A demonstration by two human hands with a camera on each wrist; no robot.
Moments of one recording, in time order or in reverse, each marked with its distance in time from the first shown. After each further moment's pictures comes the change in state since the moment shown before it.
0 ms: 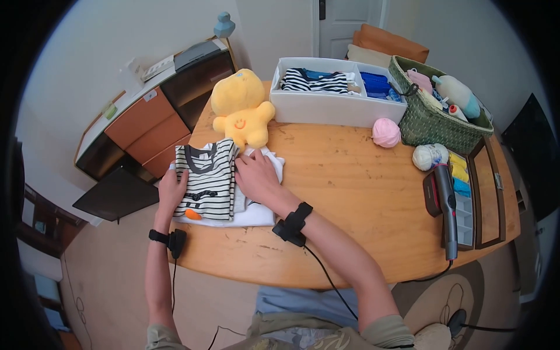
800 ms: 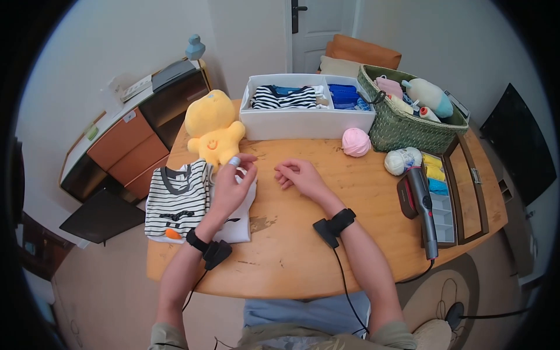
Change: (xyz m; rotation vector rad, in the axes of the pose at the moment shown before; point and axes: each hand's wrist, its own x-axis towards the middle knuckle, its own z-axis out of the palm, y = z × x) left_hand -0.002 0.240 0.051 -0.866 -0.107 0.353; right_hand -0.070 0.127 -0.099 1.019 -0.019 0.536
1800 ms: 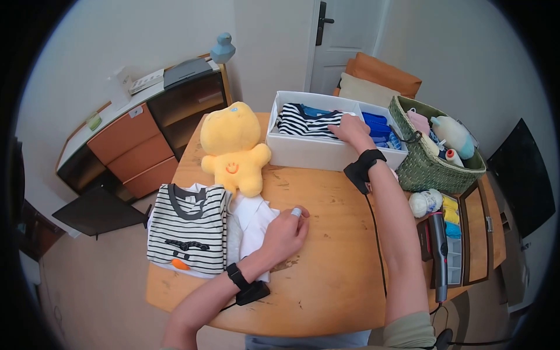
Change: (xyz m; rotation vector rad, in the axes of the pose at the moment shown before) left_hand -0.021 -0.021 0.062 0.081 -0.147 -0.052; right_hand 0.165 -0.123 -0.091 -1.428 0.453 0.273
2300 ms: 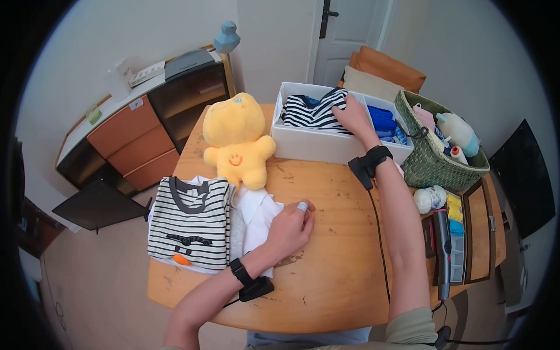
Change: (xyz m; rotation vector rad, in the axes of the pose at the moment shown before) left_hand 0.000 0.000 0.001 0.027 0.028 0.032; right_hand 0.015 0.004 0.014 0.435 0.229 -0.164
